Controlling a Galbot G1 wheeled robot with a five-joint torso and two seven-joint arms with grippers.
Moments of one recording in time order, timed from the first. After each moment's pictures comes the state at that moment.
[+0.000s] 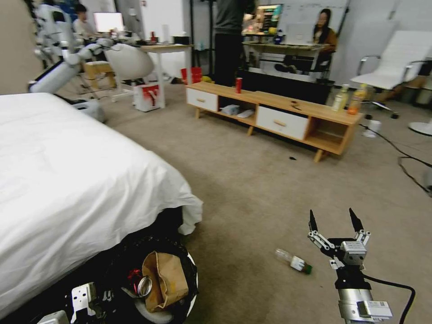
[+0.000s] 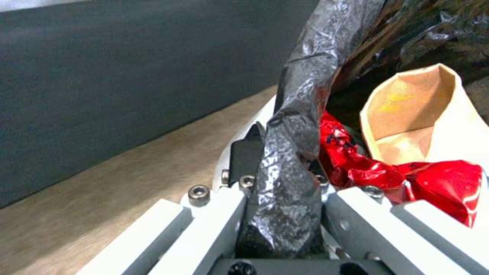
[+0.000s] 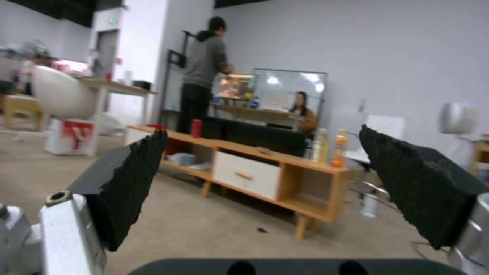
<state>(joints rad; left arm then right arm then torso) 1.75 -1.61 -0.85 -2.32 -0.36 0.61 0.01 -1.56 1.24 0.58 2.06 0.07 0.36 0.22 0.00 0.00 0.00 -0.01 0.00</state>
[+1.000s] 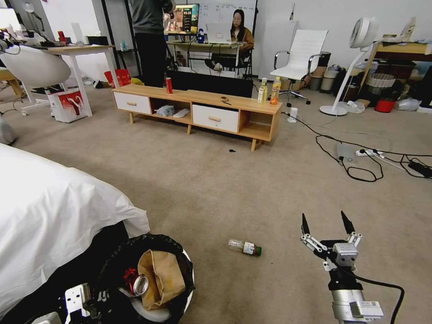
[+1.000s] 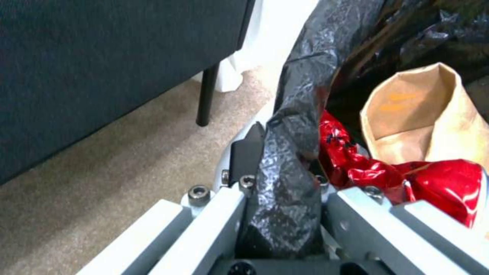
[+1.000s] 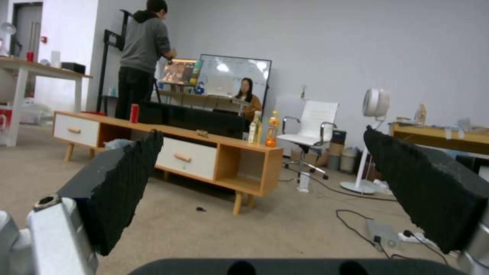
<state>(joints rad) 1.76 -1.61 -0.88 -2.33 -0.42 0.62 -0.02 -1.55 1.24 0.54 2.03 0.08 0.38 0.20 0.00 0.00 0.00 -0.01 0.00</state>
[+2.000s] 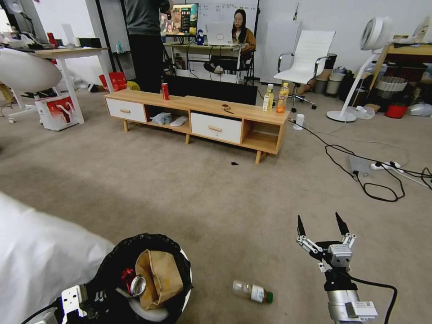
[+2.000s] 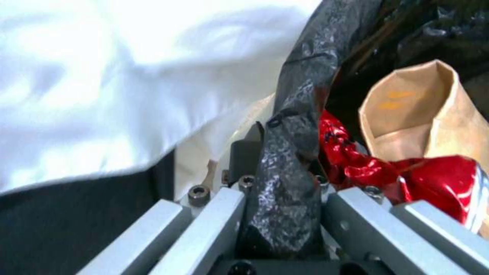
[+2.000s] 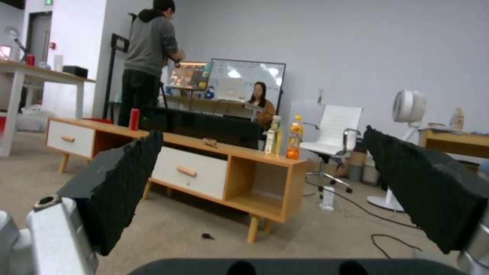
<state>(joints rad) 1.76 -1.61 -0.89 -2.34 -0.43 0.63 -0.03 -1.54 1.24 0.52 2.00 0.09 0.43 0.17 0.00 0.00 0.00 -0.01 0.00</state>
